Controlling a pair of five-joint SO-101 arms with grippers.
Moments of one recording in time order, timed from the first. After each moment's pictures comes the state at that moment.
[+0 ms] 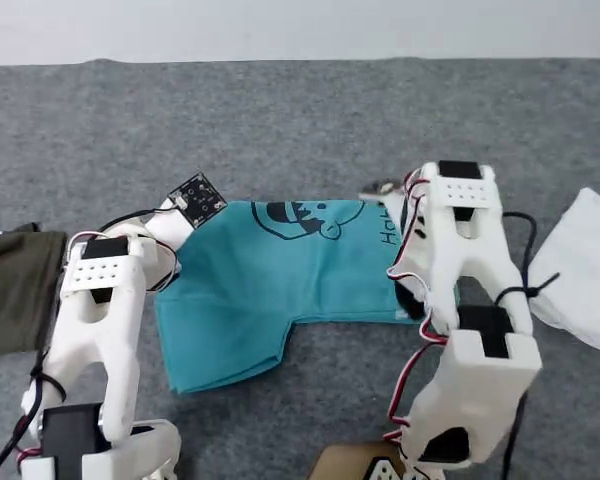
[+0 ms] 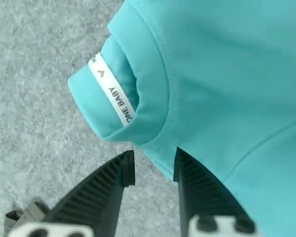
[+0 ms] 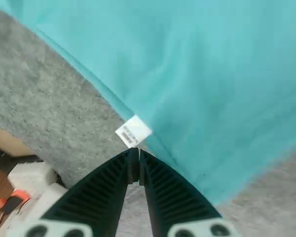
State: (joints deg) left arm -9.4 -11.2 42.8 48.3 -47.5; right arm 0.2 21.6 2.5 96.9 40.9
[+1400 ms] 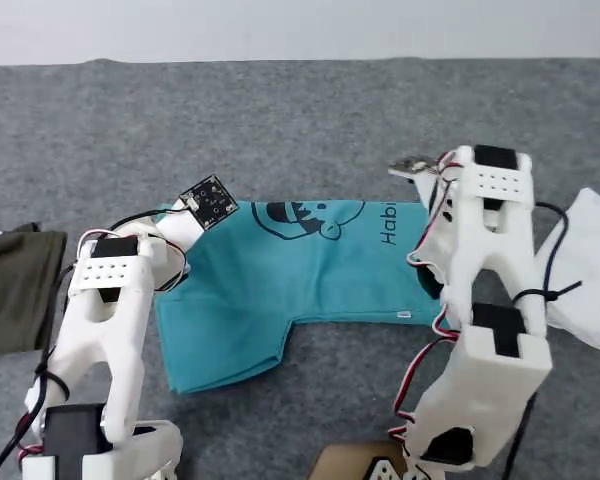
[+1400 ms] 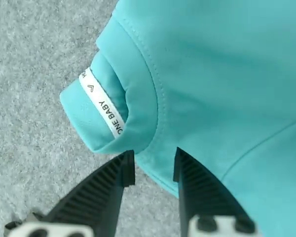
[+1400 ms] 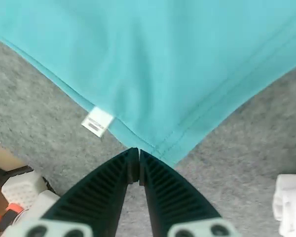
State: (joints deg) left arm -7.4 -11.2 42.8 48.3 -47.3; right arm 5.0 21.2 -8.4 100.0 41.0
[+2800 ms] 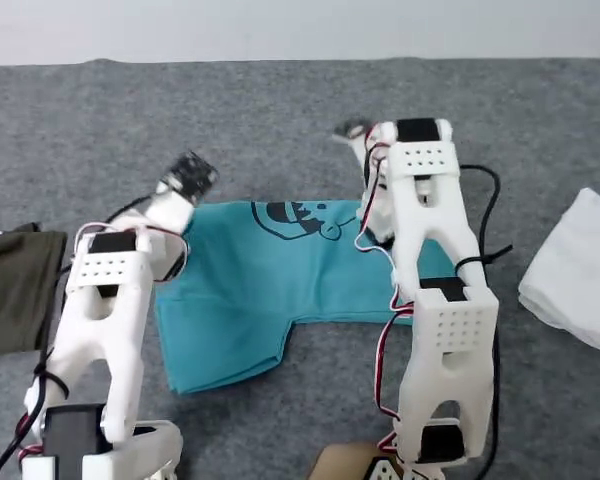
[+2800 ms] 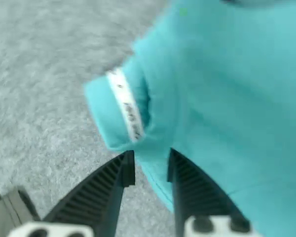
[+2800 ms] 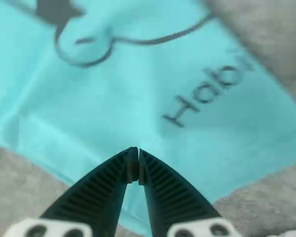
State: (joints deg) left arm -7.4 -11.2 39.4 48.3 -28.5; right arm -7.1 40.8 -39.6 100.2 28.3
